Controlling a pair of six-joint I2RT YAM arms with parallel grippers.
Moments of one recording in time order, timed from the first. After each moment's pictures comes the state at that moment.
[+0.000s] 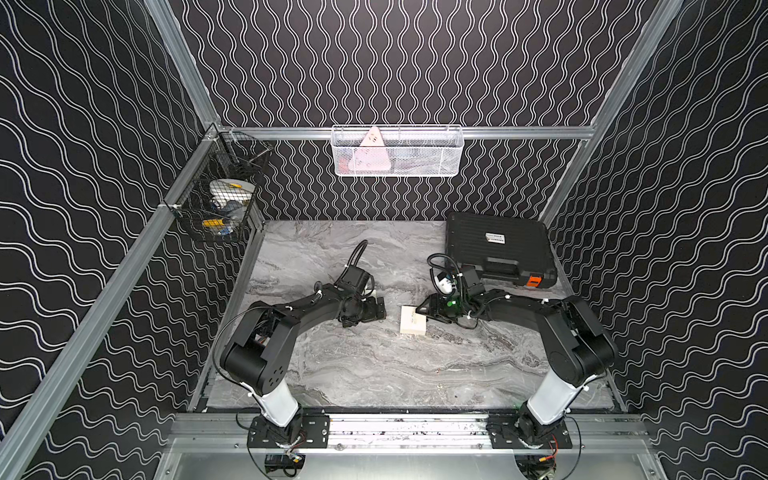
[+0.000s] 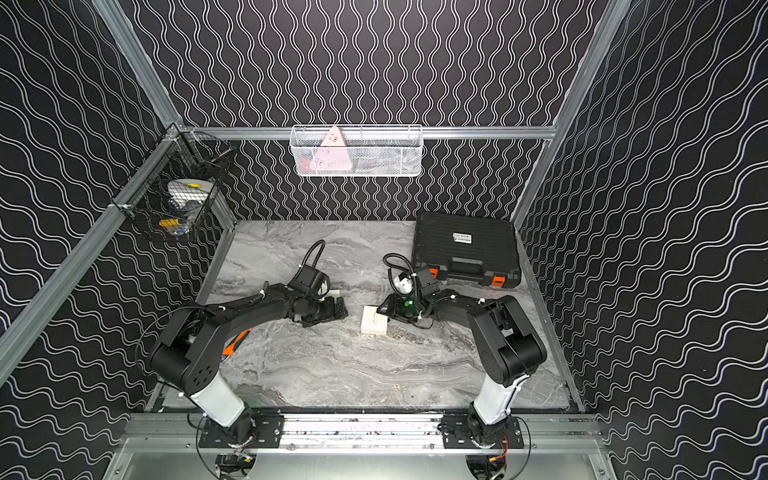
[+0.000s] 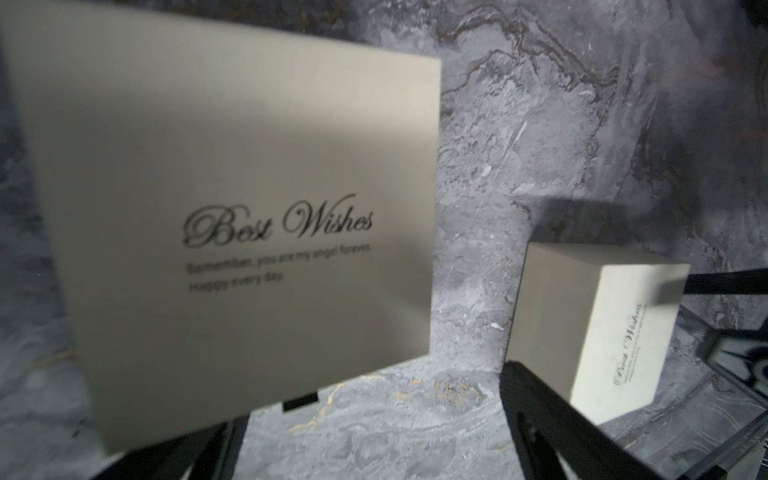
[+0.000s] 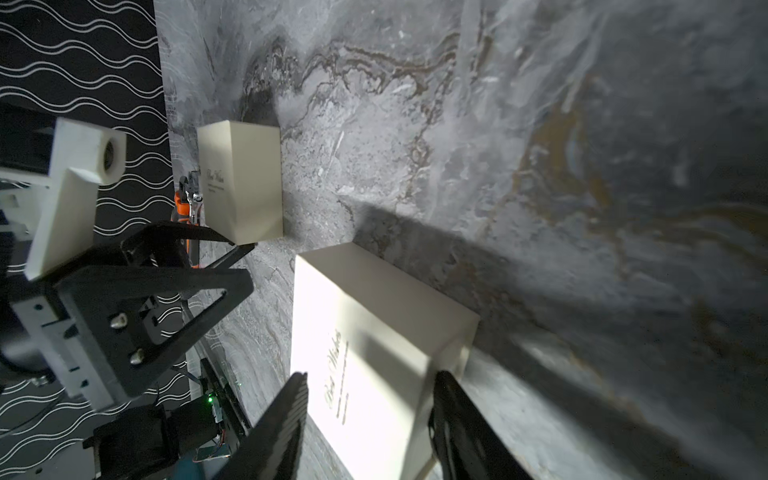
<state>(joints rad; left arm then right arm) -0.40 1.67 0.95 -0.42 0.21 -0.60 0.44 1.76 0.90 -0.09 -0.59 0.61</state>
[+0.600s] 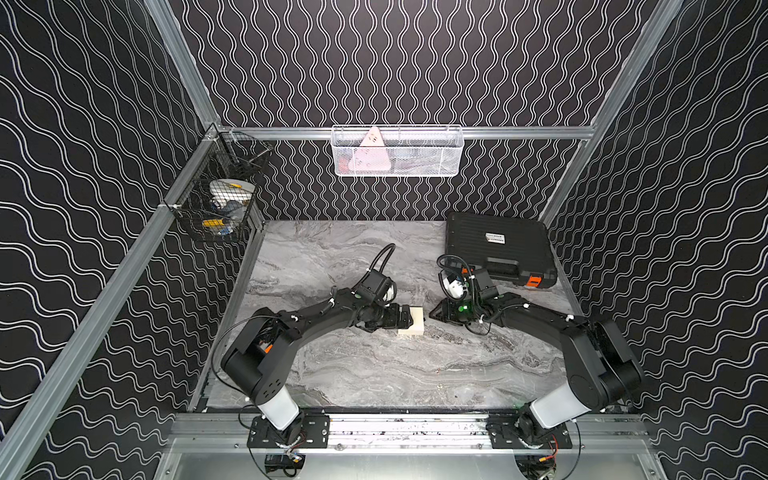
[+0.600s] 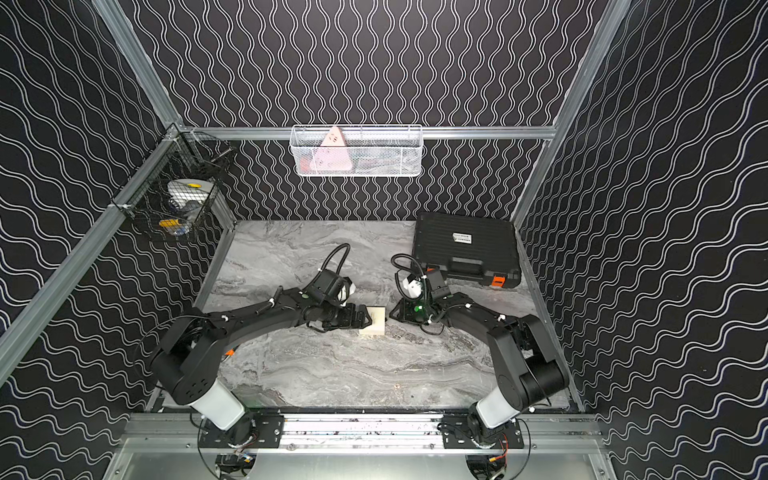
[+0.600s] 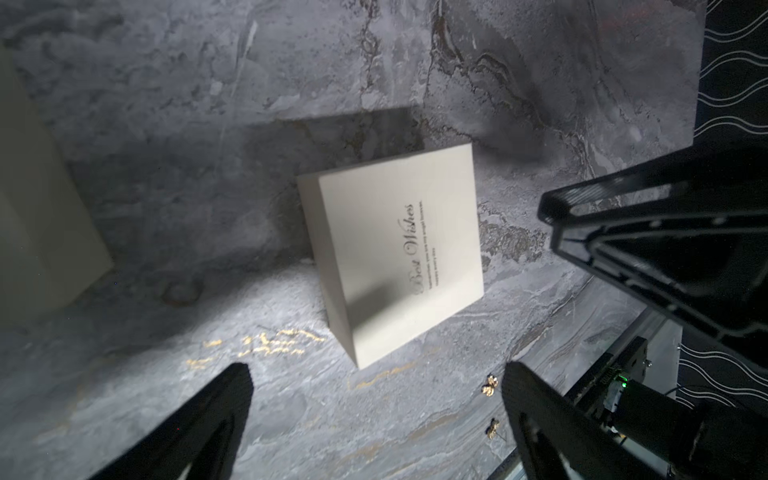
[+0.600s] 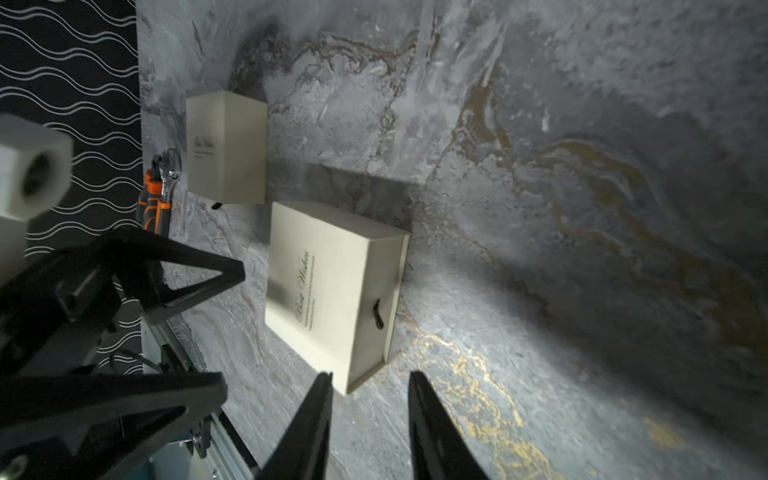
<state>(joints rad) -0.58 1.67 1.02 -0.39 0.31 -0.60 0.40 1.59 0.81 -0.22 -0.53 0.48</state>
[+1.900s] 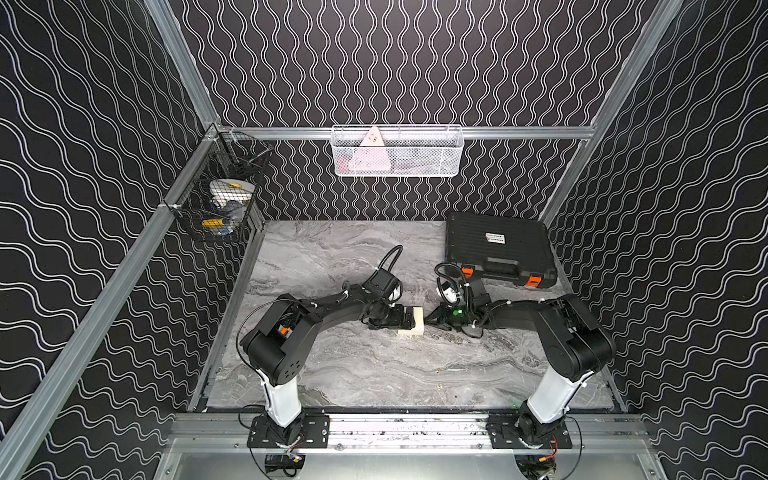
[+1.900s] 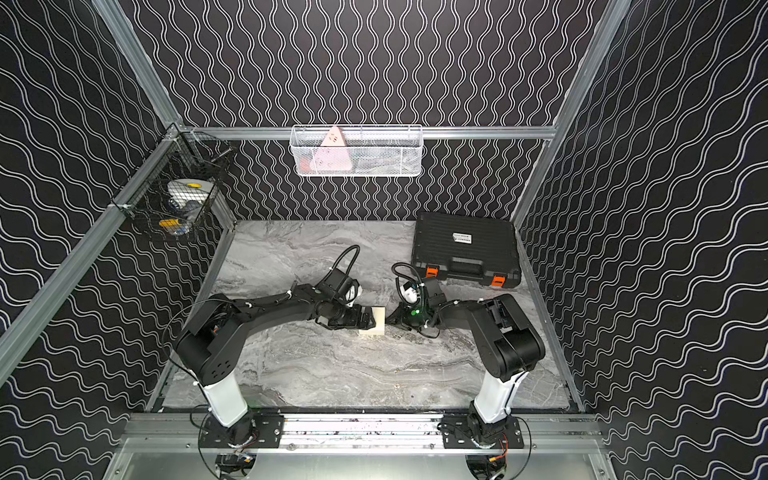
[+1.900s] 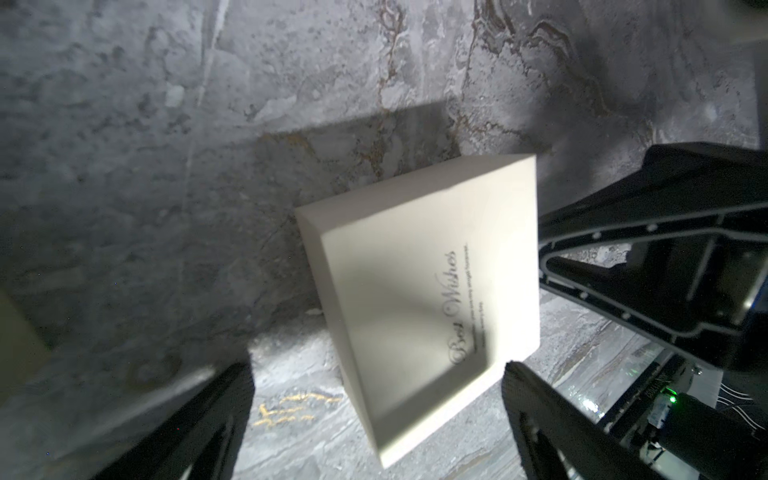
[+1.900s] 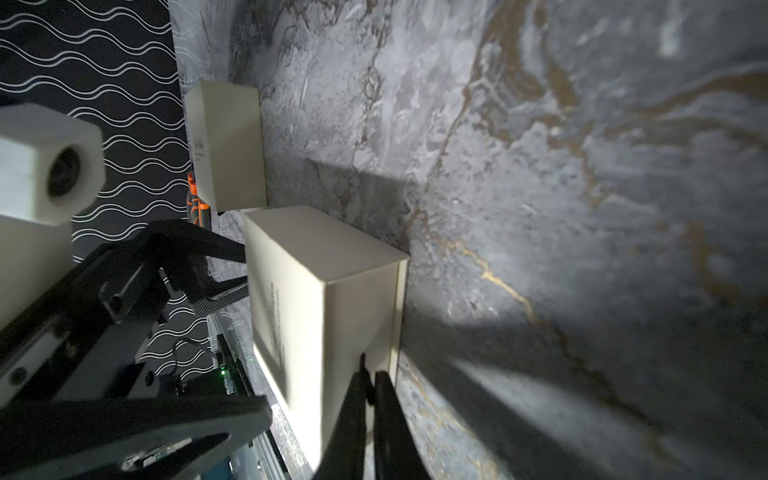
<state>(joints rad) -0.58 1.81 1.09 -0.42 0.31 -0.53 0.38 1.78 0.75 0.08 -0.72 0.63</state>
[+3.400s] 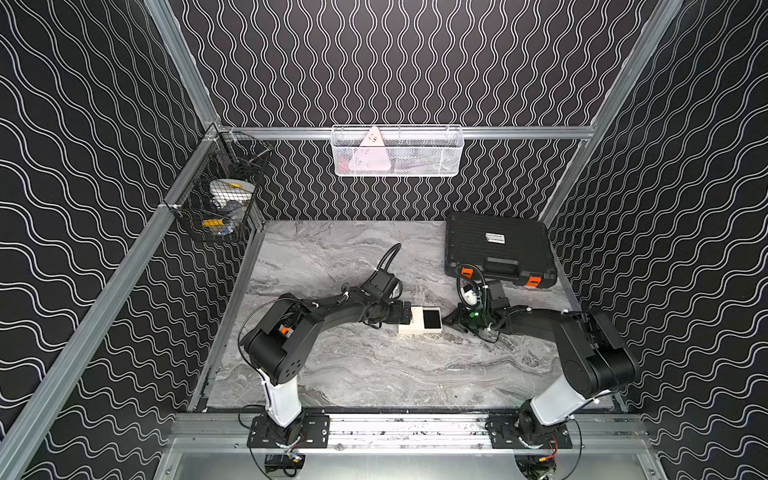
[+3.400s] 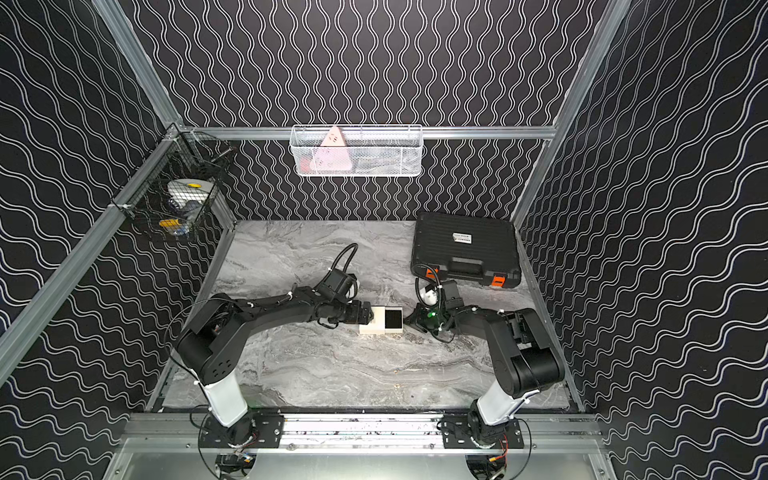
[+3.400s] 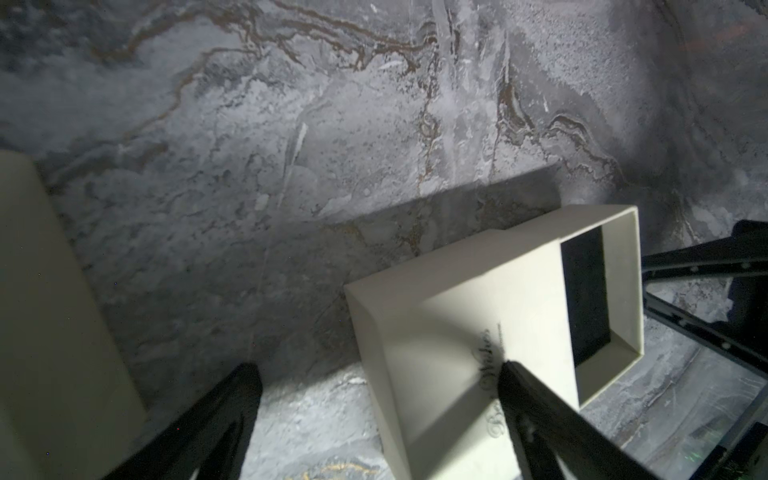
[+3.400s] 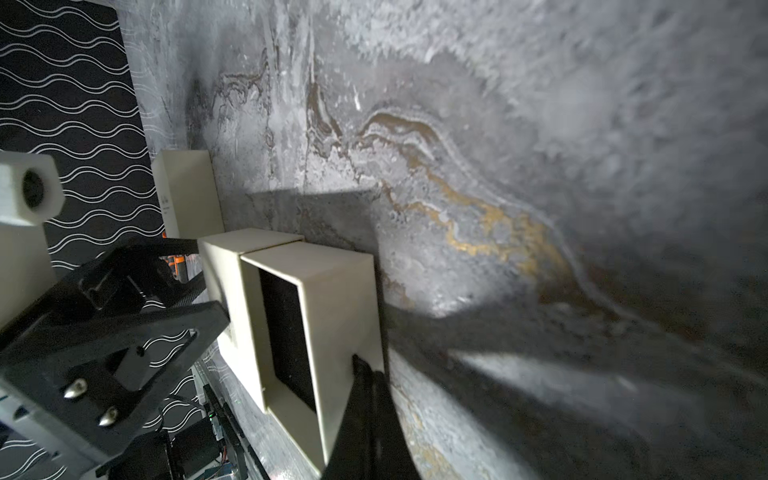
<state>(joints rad) -0.58 1.83 1.04 -0.29 0.17 -0.55 0.26 1.64 0.66 -0.02 -0.61 0.63</state>
